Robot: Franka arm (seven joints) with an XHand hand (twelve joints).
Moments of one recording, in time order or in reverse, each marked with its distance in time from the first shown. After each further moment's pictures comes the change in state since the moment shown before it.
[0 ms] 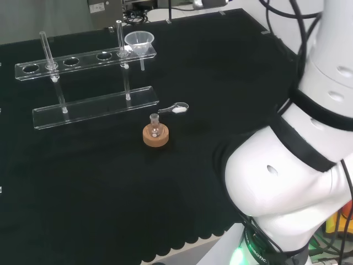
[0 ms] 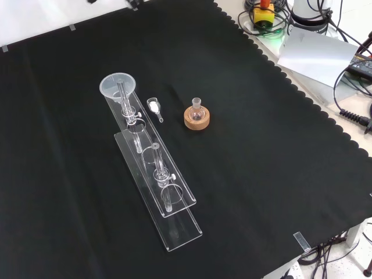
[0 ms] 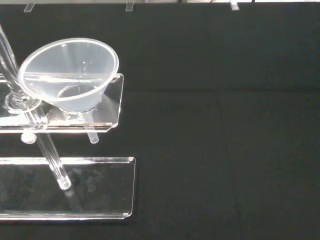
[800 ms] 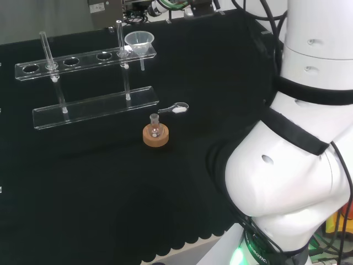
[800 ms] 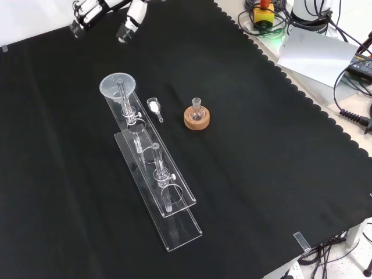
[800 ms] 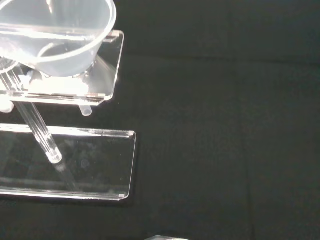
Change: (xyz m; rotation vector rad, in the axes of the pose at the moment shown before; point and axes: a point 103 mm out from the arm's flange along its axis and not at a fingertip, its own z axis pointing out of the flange) arm 0.007 0.051 0.042 0.107 -0.038 -0.056
